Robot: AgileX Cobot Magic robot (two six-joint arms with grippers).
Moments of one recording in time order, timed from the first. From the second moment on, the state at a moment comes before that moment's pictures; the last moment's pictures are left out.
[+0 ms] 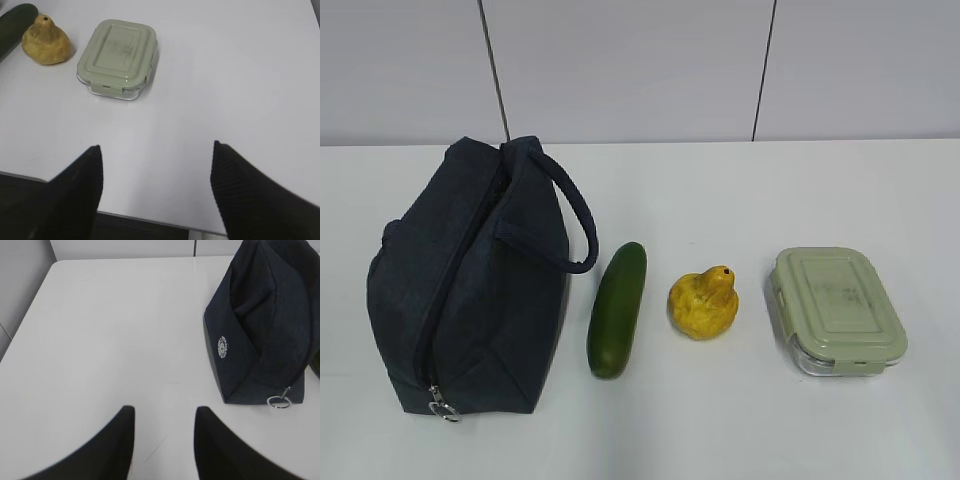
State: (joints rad) left arm 0.03 -0.01 -0.53 0.01 1.12 -0.02; right arm 0.04 -0.02 -0.49 -0.02 1.15 -0.12
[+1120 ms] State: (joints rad) left arm 0.03 -0.01 -0.53 0.01 1.12 -0.02; right arm 0.04 1.05 -0.99 -0.12 0.86 0.10
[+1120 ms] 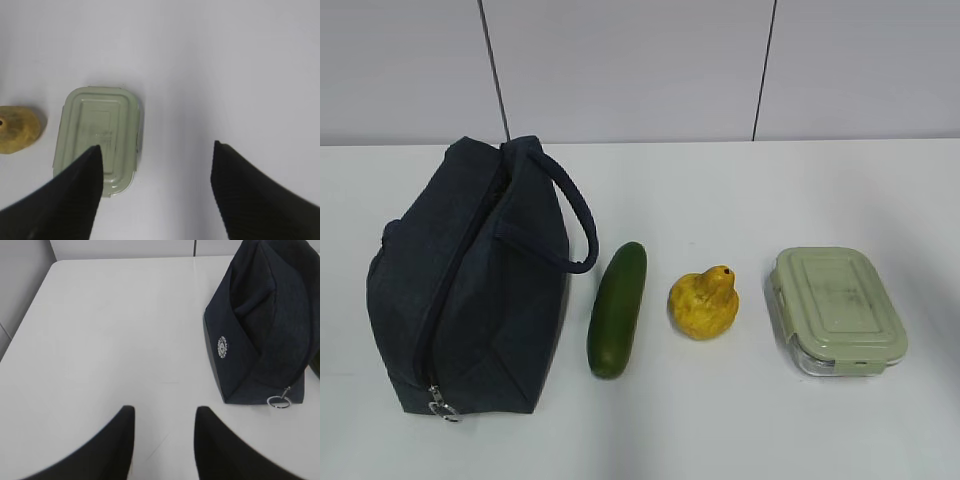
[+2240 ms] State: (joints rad) left arm 0.03 -0.01 -0.53 0.01 1.12 -0.02; right arm -0.30 1.68 -1.22 0.63 1.01 -0.54
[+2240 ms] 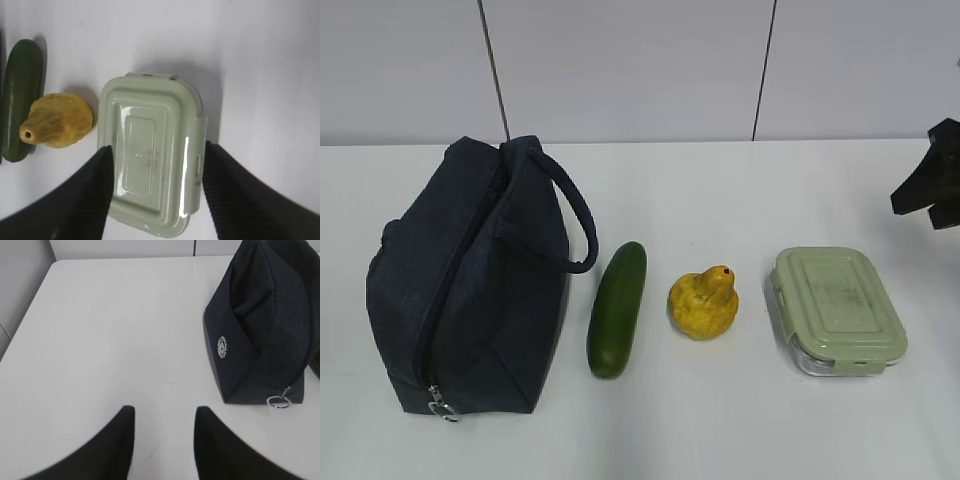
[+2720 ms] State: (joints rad) left arm 0.03 -0.01 -0.53 0.01 1.12 -0.02; right arm -0.30 1.84 -1.22 0.57 1.11 -0.65
